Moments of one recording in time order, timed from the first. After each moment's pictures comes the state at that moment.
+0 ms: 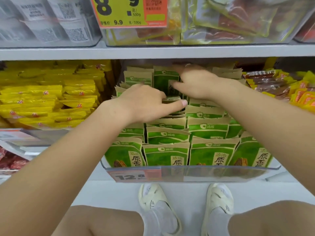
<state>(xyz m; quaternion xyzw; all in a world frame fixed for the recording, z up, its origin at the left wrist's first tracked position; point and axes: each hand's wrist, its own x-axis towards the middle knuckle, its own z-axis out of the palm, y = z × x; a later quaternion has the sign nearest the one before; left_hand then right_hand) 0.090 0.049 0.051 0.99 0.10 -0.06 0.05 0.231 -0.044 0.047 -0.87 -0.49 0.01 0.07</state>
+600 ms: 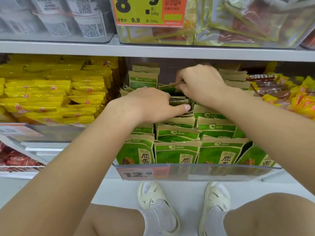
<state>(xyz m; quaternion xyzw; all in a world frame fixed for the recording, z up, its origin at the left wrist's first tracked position) 0.076 0.043 0.064 0.98 0.14 -0.13 0.08 0.199 -0.045 0.054 -0.85 -0.51 -0.13 0.03</state>
